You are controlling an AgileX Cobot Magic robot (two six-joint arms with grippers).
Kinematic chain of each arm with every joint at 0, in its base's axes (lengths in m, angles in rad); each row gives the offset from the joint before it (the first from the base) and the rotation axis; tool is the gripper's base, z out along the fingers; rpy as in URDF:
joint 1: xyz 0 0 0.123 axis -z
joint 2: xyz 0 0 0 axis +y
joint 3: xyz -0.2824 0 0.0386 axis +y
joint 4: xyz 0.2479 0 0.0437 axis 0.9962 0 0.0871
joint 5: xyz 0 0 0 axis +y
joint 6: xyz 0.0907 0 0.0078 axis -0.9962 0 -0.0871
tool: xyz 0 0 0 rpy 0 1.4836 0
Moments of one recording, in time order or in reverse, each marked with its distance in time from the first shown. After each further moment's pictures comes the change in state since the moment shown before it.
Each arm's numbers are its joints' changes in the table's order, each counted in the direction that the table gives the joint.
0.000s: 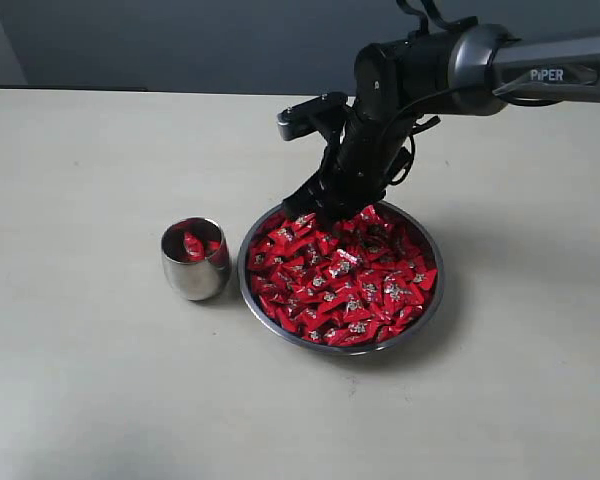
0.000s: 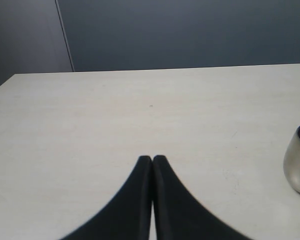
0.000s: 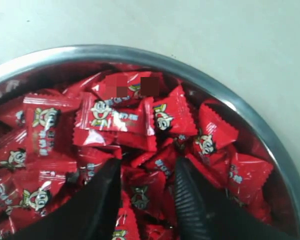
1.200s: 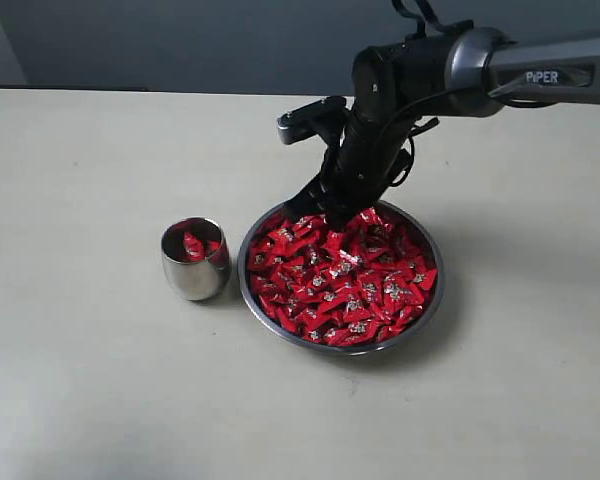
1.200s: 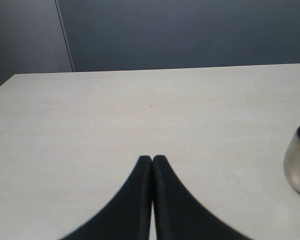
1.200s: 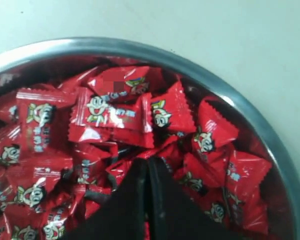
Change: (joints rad) left arm 0.000 0.000 0.000 0.000 0.000 0.000; right arm 0.000 0.008 -0.007 -0.014 0.015 0.002
